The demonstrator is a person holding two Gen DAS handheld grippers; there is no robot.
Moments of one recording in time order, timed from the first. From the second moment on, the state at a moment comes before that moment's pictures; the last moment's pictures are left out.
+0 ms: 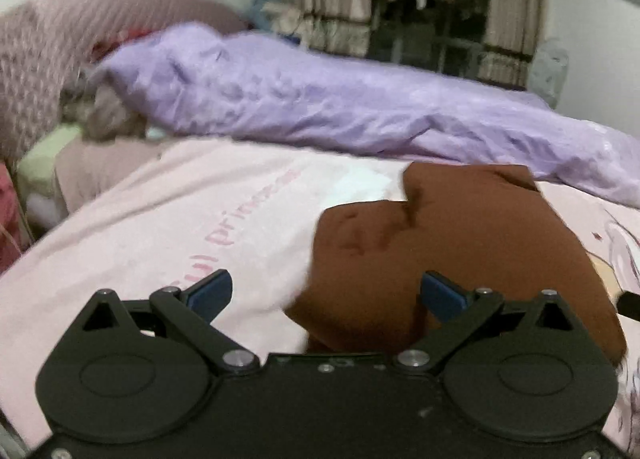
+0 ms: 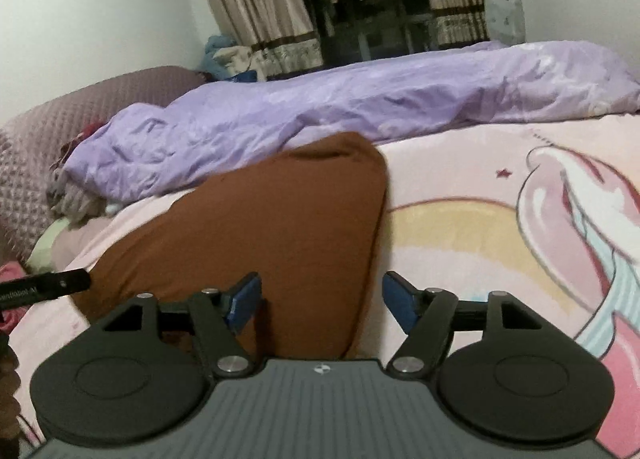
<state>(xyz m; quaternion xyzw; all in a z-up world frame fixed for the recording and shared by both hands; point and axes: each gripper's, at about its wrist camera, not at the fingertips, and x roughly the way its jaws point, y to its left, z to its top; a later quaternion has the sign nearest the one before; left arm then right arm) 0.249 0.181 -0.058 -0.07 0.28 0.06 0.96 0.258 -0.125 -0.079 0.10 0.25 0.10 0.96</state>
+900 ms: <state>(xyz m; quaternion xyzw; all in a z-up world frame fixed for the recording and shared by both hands) 0.377 0.185 -0.124 -0.18 0.39 -0.12 0.90 0.381 -0.090 -0.100 0.10 0.34 0.14 0.92</state>
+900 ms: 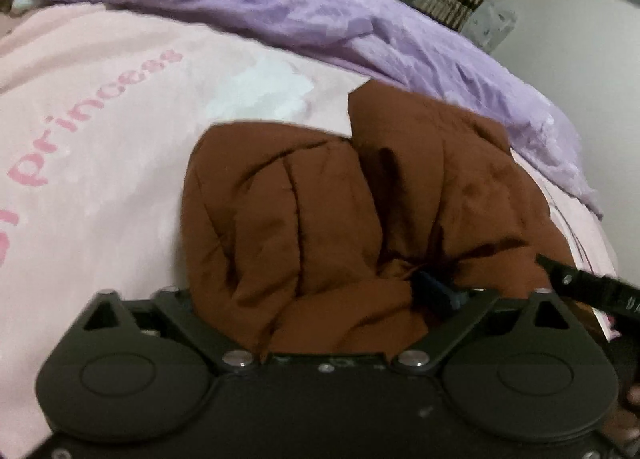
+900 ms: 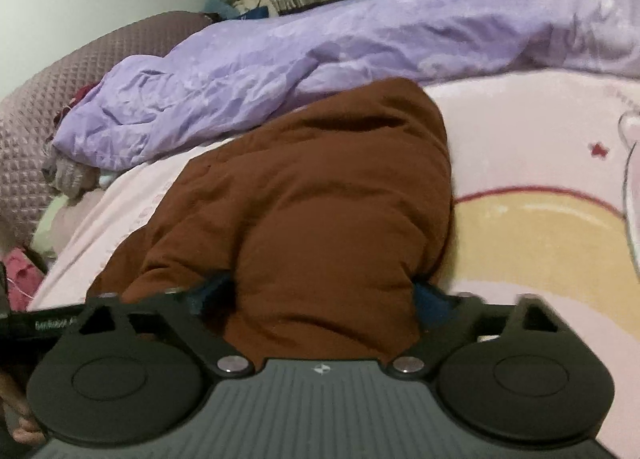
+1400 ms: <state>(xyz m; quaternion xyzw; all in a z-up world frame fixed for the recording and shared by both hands) 0.349 0.101 -0.040 -0.14 0.29 -0.20 0.92 0.336 -0.163 -0.023 0.10 0.27 0.13 0.95</state>
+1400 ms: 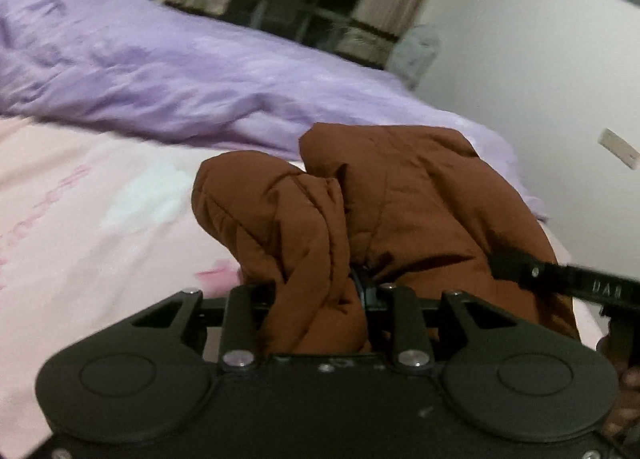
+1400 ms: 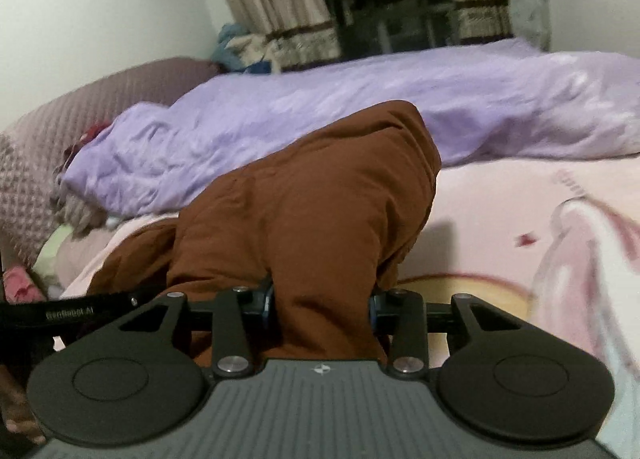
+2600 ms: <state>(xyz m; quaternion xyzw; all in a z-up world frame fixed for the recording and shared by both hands) 0.302 -0.104 -0.075 -0.02 0.30 -0.20 0.93 0.253 -0.257 -0.086 0.07 0.24 -0.08 0.96</state>
